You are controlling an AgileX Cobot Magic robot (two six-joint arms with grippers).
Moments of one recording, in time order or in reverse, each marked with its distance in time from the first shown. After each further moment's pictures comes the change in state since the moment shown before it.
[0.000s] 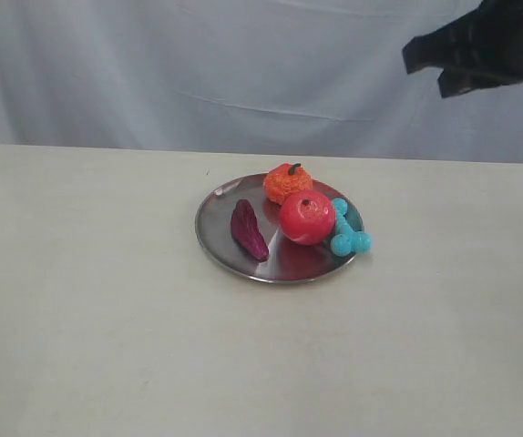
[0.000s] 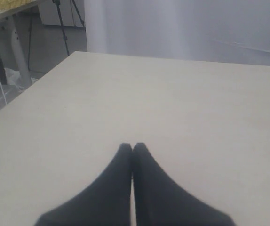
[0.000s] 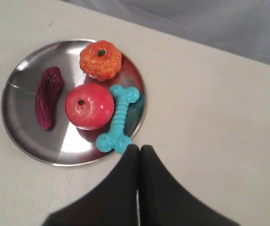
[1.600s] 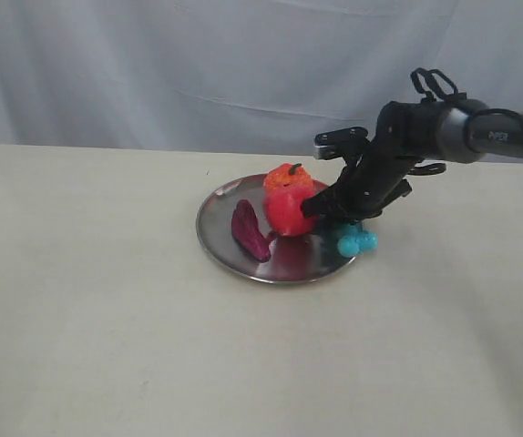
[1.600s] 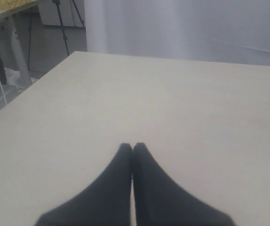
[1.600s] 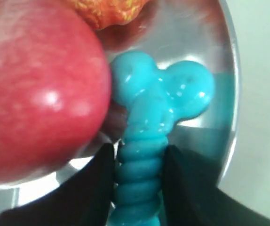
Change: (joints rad) left arm 0.000 0.000 0.000 0.000 0.000 0.000; right arm 0.002 0.820 -0.316 0.186 -0.184 -0.212
